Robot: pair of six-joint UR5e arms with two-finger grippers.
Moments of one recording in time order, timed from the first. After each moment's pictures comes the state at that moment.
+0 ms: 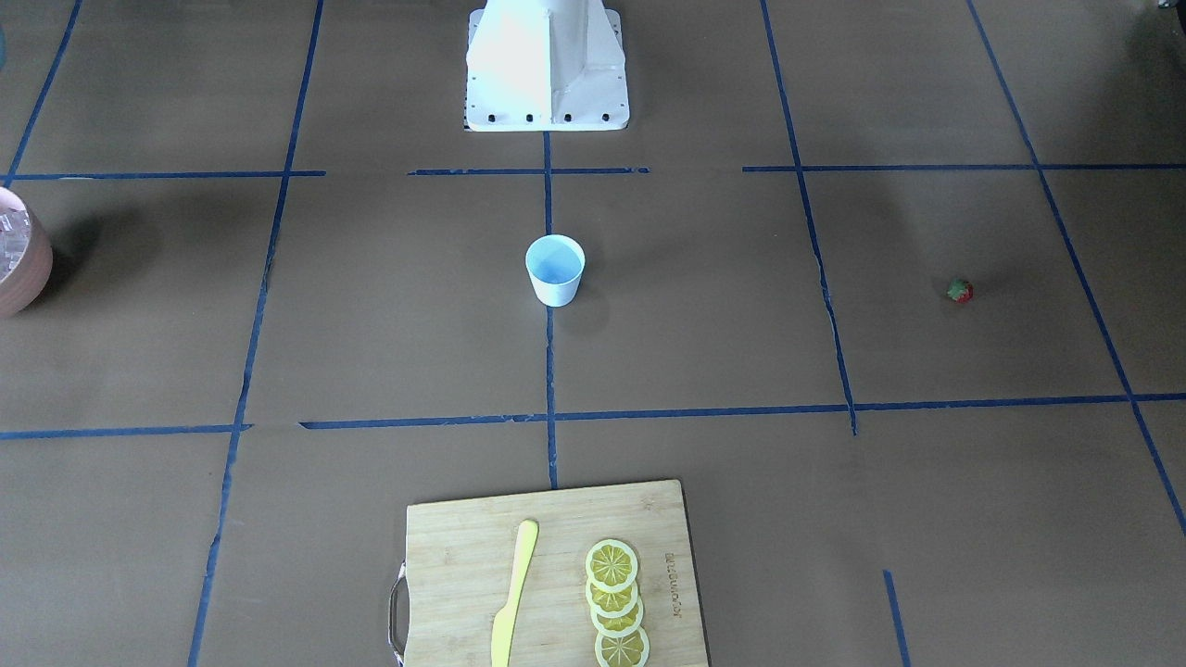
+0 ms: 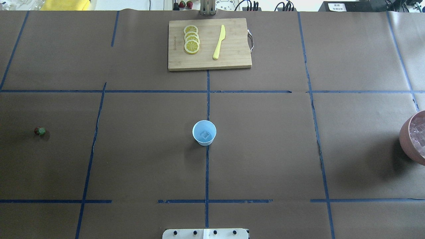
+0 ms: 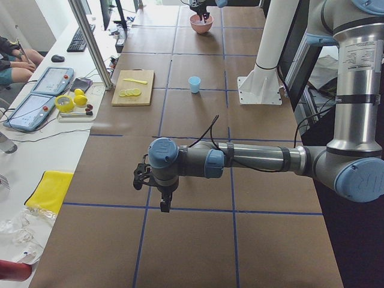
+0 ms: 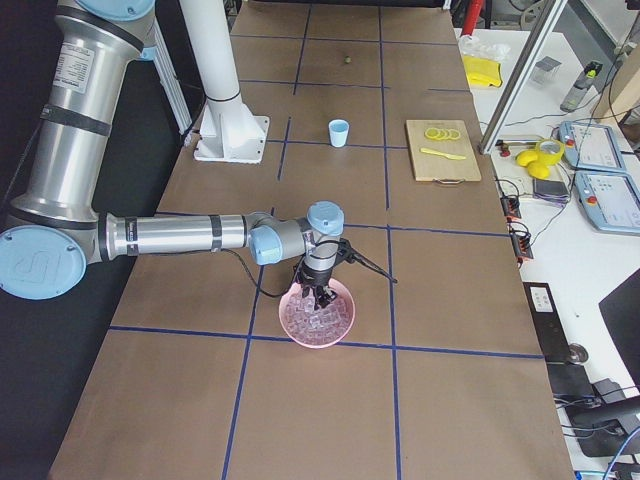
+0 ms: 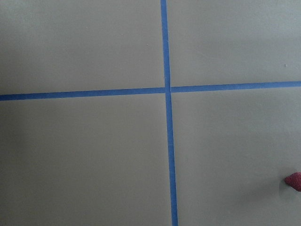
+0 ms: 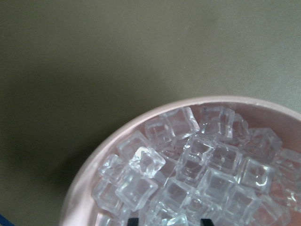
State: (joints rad) left arm -1.59 -1.52 -1.68 -1.58 -2.38 0.02; right arm 1.12 -1.85 1.85 -1.38 2.16 -0.33
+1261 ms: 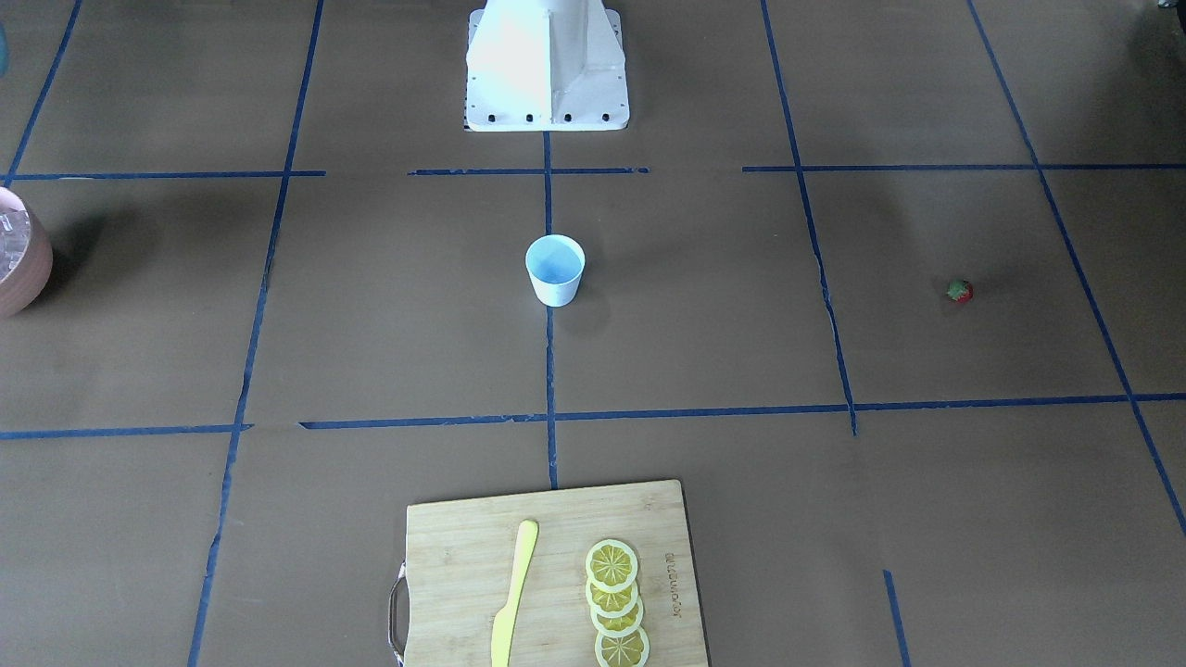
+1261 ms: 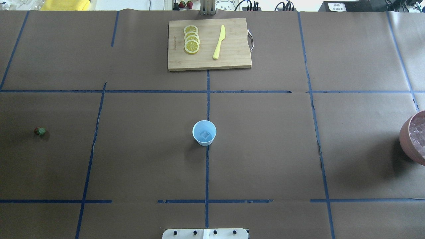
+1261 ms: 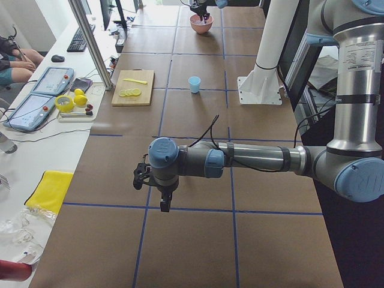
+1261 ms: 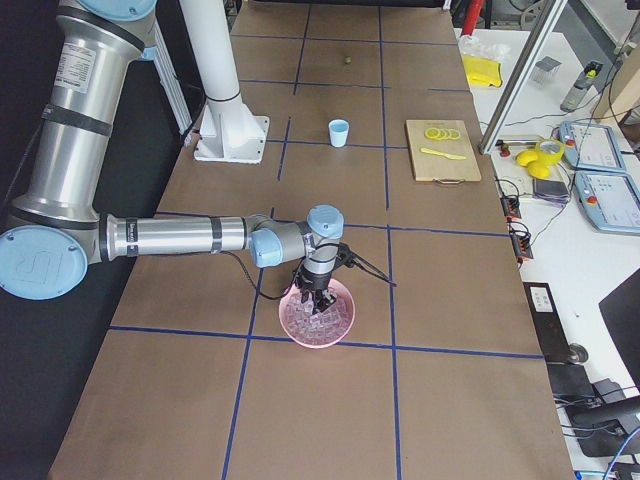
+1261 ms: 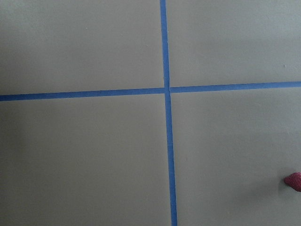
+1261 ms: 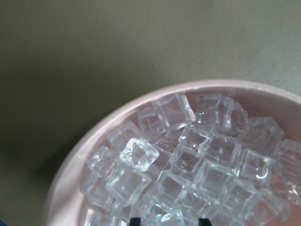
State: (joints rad) left arm -1.60 -1.52 -1.68 -1.58 -2.38 0.02; right arm 1.11 -1.85 1.83 -1.38 2.14 -0.32
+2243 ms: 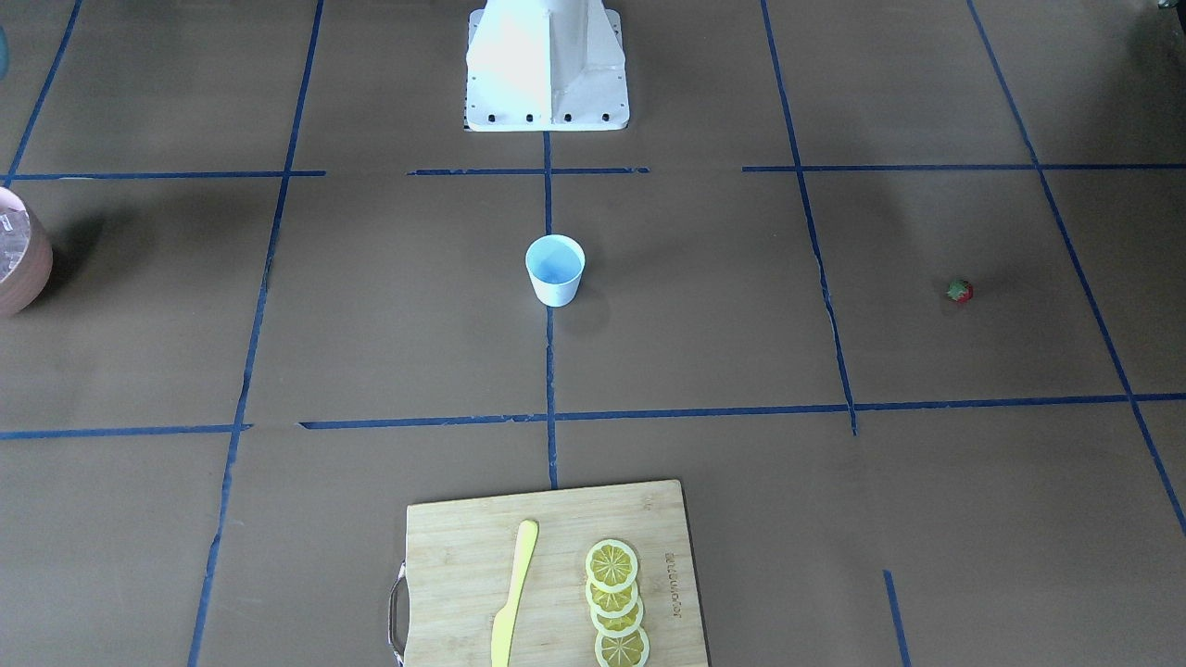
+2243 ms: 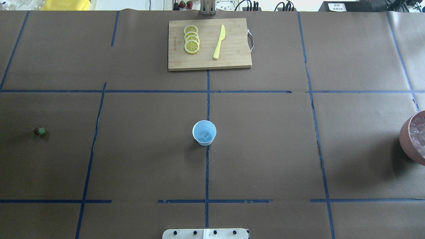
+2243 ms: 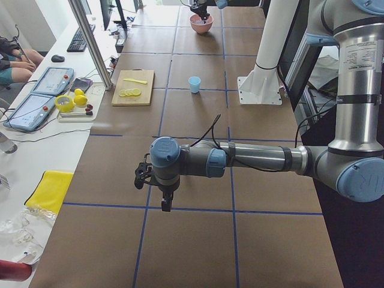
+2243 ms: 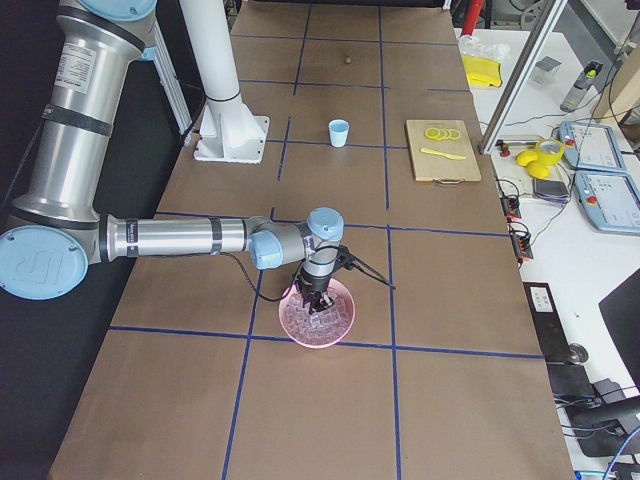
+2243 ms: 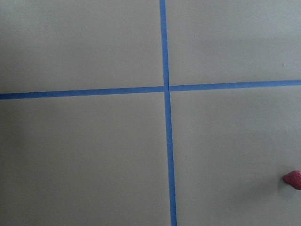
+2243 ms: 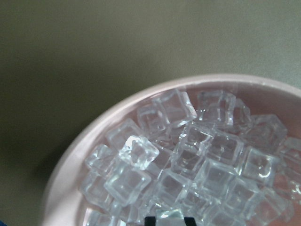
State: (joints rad) left arm -1.60 -1.51 -1.69 -1.58 -2.38 0.02; right arm 1.10 -1.85 1.83 -1.37 2.14 -0.33
